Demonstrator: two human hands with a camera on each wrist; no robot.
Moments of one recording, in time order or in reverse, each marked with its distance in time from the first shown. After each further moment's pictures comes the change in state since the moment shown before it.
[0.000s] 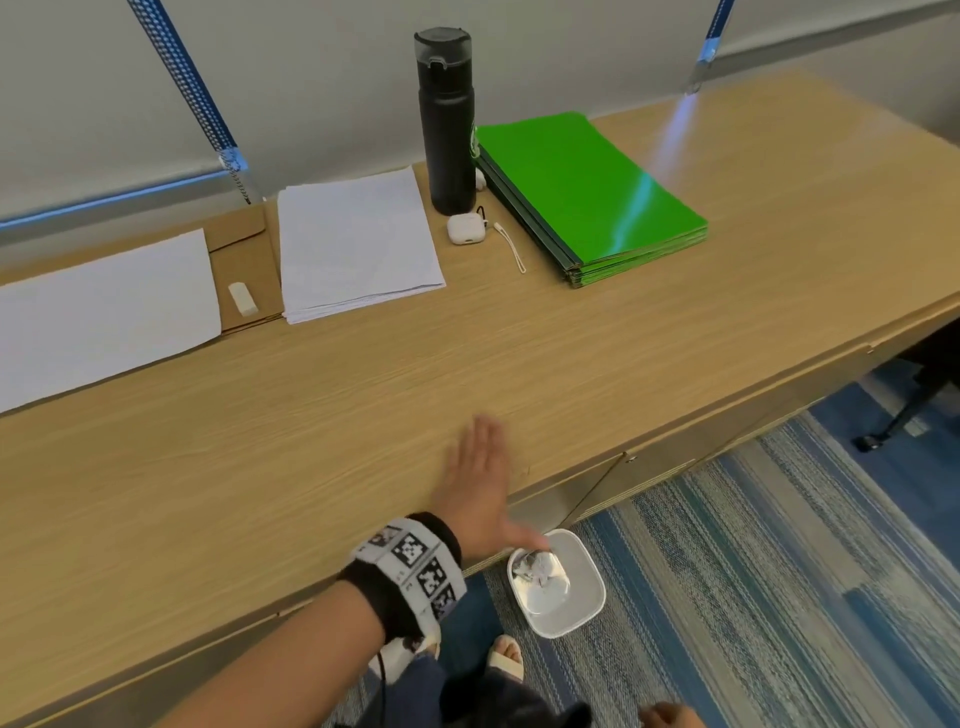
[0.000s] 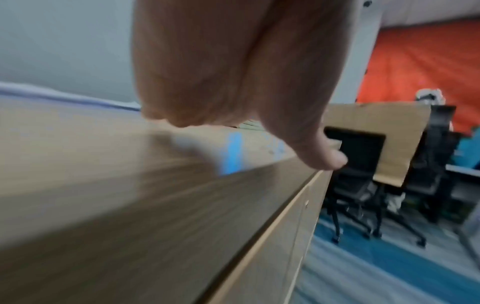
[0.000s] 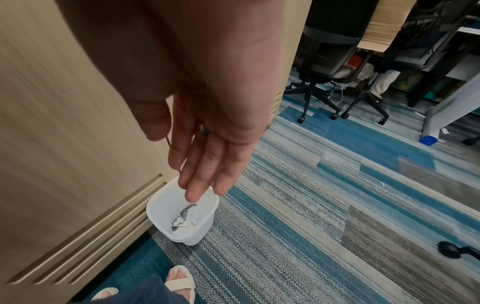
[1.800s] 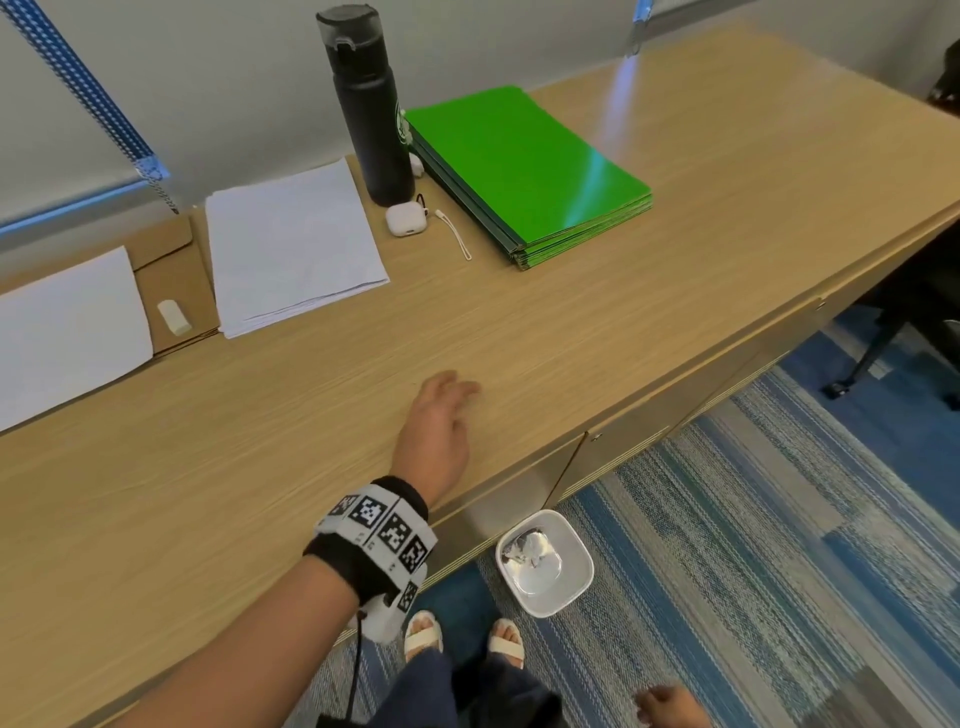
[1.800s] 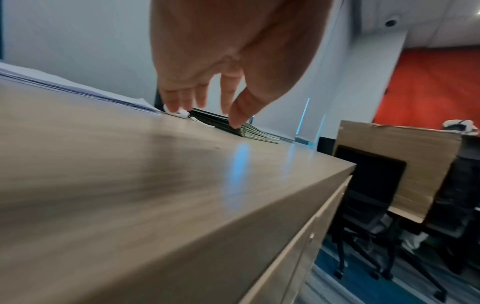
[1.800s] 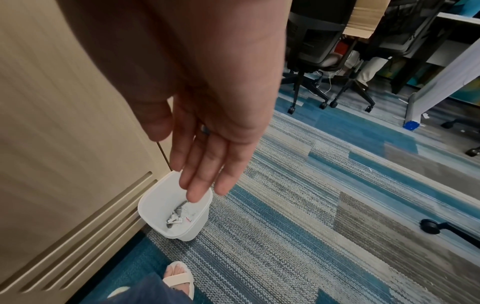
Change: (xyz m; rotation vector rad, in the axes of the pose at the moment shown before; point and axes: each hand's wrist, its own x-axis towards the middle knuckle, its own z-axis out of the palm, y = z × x) left_hand 0.030 0.010 -0.026 -0.354 0.562 0.070; right_hand -0.008 0.012 -0.016 -0.013 -0.021 0.052
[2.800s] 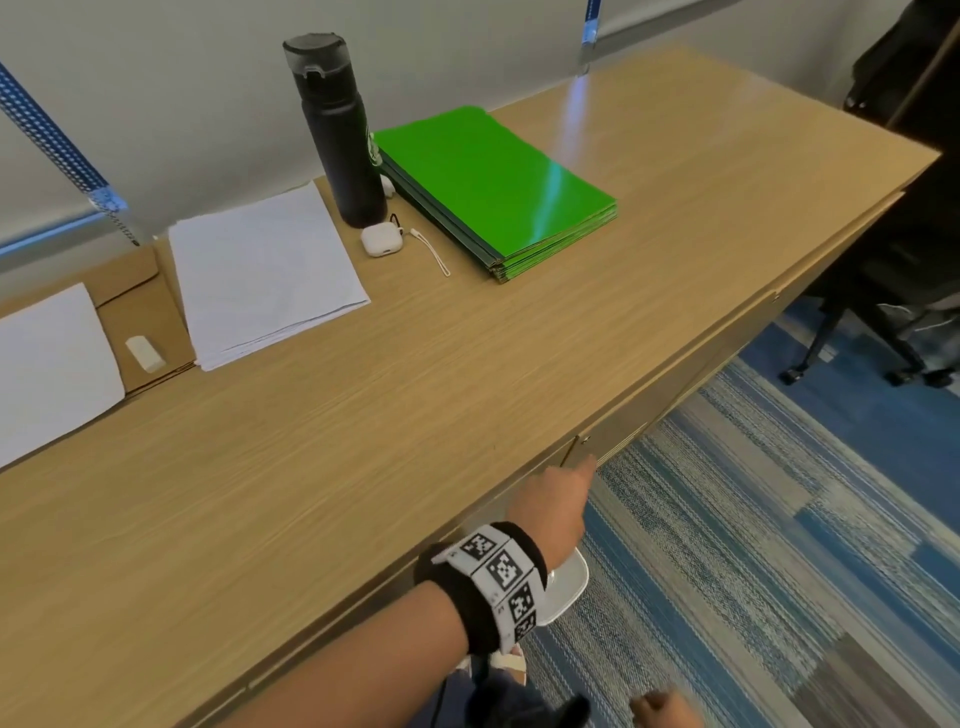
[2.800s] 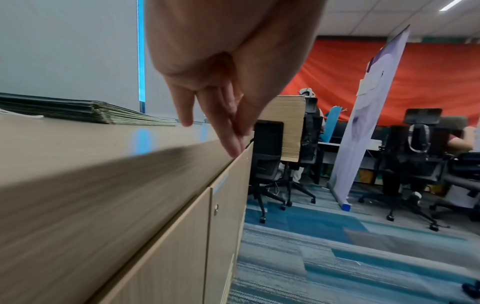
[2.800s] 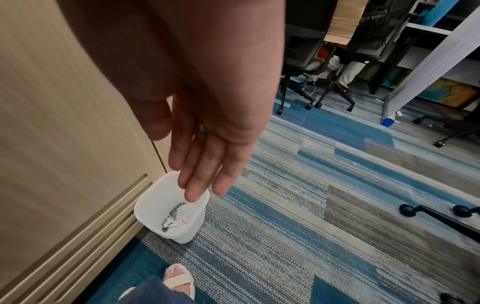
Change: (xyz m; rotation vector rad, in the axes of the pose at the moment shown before) left_hand -0.029 0.065 0.056 0.297 -0.554 0.259; right_hand -0.024 -0.011 0.027 0.075 0.076 0.026
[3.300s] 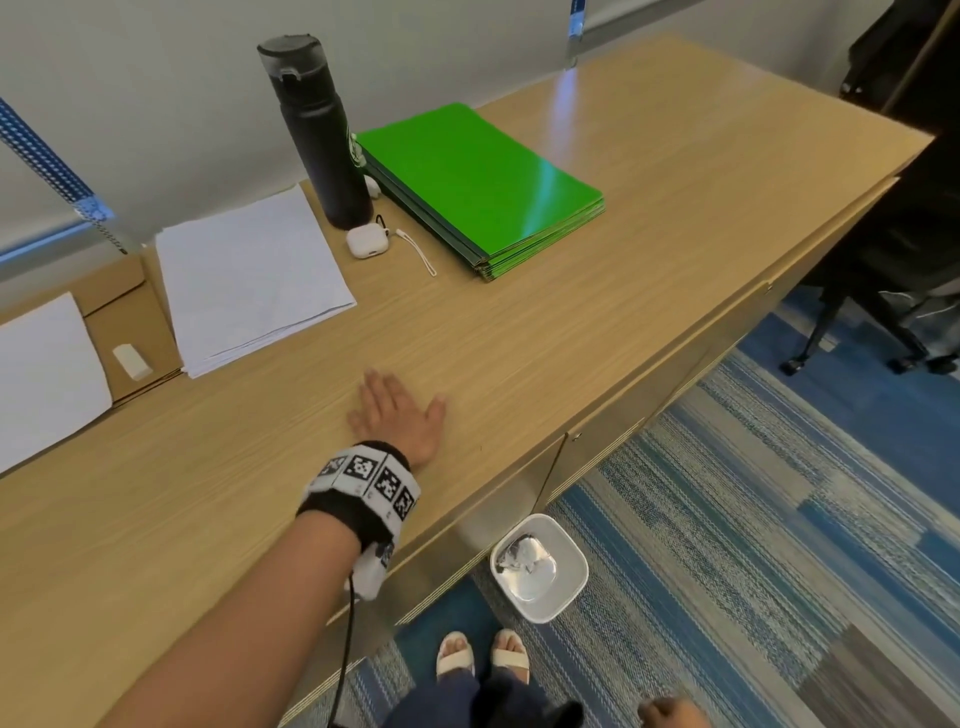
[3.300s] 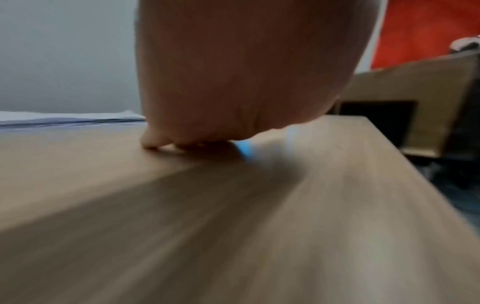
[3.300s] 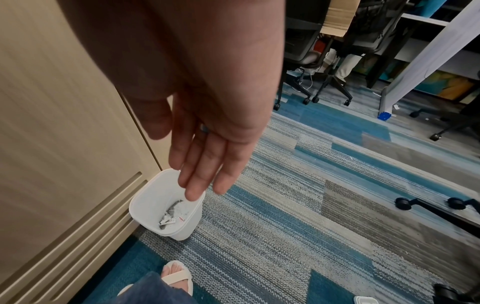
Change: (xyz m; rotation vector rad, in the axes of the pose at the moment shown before) left_hand 0.013 -0.102 -0.064 -0.010 0.054 -0.676; right_hand 0.008 0.018 -0.005 -0.002 -0.072 0.018
